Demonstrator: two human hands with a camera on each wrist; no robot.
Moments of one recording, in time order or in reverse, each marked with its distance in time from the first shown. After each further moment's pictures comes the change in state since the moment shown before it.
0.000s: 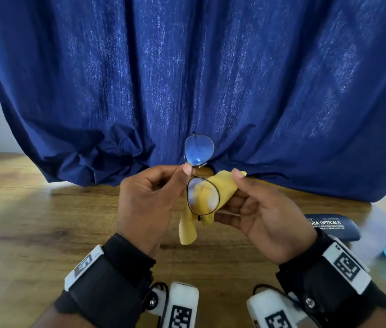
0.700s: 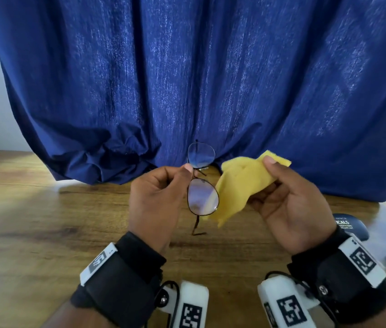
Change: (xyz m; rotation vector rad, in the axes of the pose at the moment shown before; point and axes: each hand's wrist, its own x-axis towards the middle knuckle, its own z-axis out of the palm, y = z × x) left_hand 0.003 -0.006 0.003 0.012 0.054 -0.045; right_hand 0.003 -0.012 -0.011 0.148 0.164 -0.194
